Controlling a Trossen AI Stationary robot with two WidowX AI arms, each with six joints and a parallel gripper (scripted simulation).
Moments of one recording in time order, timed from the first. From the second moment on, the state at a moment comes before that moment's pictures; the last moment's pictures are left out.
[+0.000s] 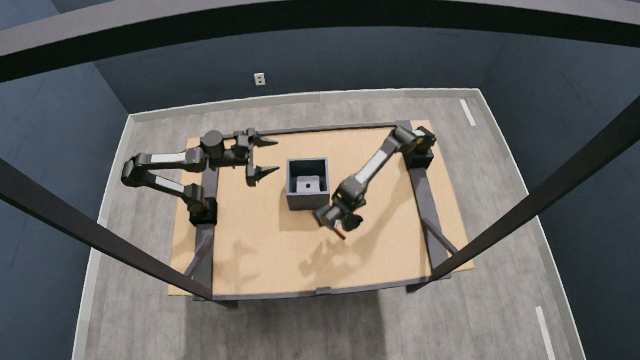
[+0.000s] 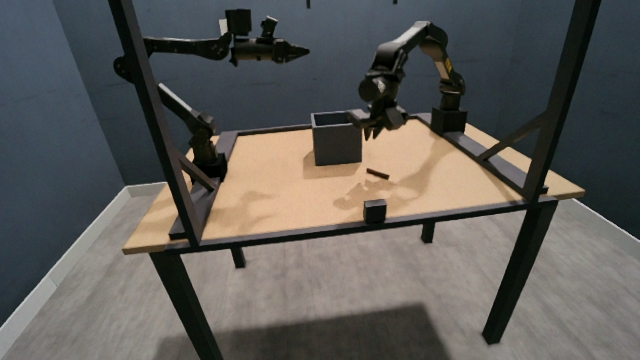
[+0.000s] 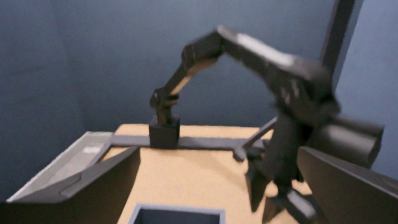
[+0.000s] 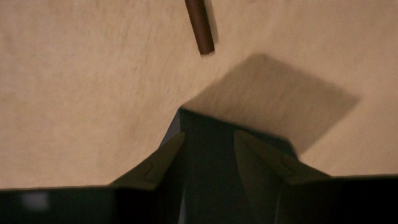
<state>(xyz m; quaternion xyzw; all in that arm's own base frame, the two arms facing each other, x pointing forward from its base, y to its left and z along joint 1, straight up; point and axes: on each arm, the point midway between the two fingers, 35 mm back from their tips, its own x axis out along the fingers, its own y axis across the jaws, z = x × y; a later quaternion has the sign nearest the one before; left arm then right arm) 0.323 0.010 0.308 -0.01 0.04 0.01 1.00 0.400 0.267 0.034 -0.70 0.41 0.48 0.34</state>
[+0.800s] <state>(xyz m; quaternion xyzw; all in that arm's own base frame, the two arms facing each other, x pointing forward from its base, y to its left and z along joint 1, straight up) 0.316 0.000 0.323 0.00 -0.02 0.00 1.00 0.390 0.298 -0.022 -0.74 0.37 0.50 0.24</state>
